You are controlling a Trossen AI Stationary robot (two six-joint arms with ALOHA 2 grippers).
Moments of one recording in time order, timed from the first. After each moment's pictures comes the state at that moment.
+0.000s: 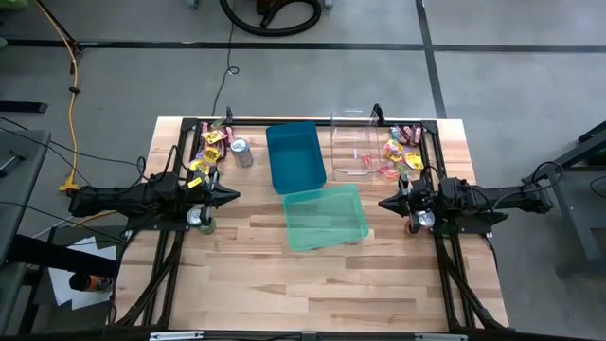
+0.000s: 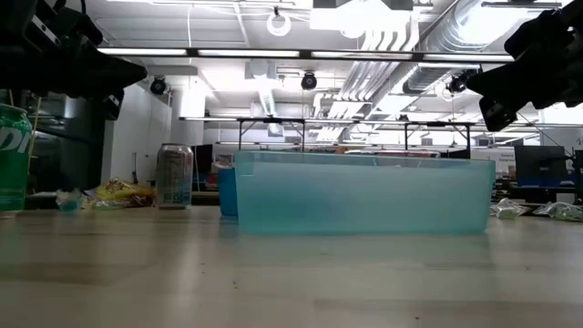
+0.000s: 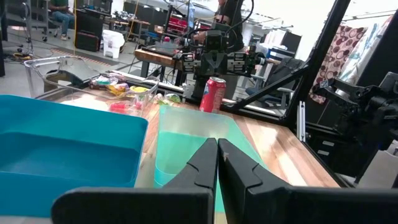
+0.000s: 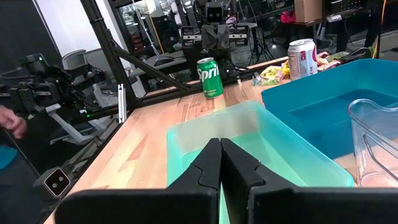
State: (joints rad) left arm 0.03 0.01 0.01 0.01 -0.01 -0.23; right arm 0.07 0.06 0.01 0.00 0.00 0.26
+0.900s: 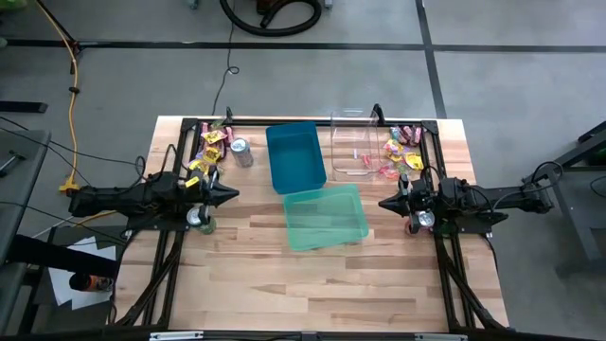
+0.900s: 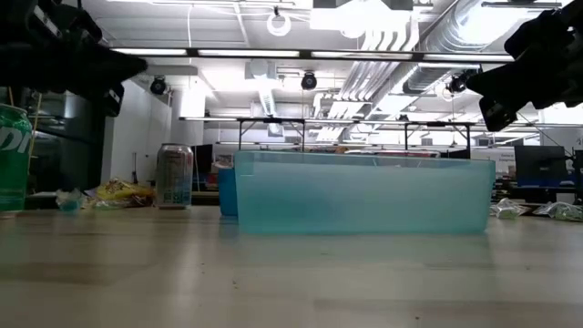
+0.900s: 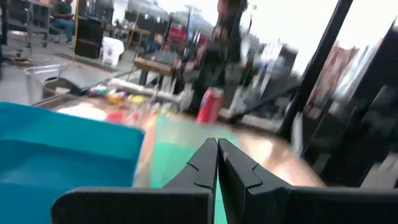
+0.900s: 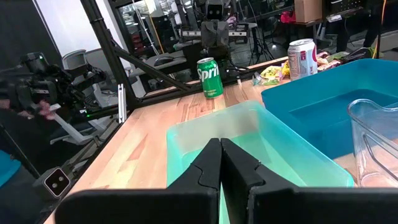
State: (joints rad) left arm 0.03 0.01 0.01 0.08 -0.02 -0.30; right arm 0.07 0.06 0.01 0.00 0.00 0.26
